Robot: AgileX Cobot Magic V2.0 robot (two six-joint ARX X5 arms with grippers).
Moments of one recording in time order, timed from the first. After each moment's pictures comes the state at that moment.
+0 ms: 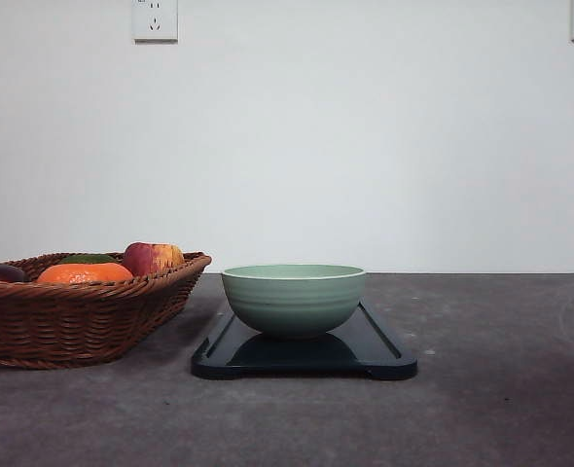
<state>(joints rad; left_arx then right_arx) 0.00 0.00 0.03 -0.18 0.02 -0.12 0.06 0.00 0.02 -0.16 0.03 0.03</state>
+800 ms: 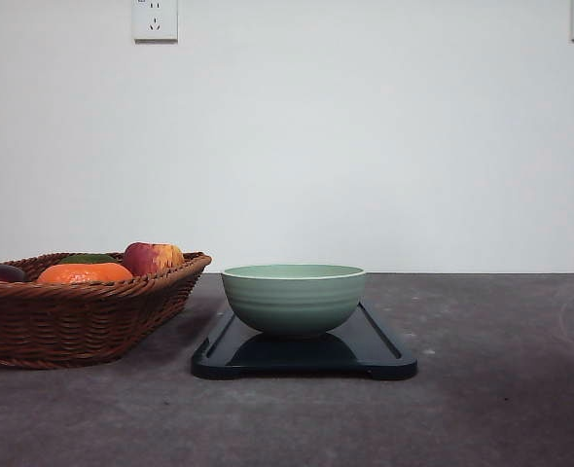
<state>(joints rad) 0.00 0.00 0.03 -0.18 0.02 -0.12 0.06 0.00 0.02 -0.16 0.03 0.03</state>
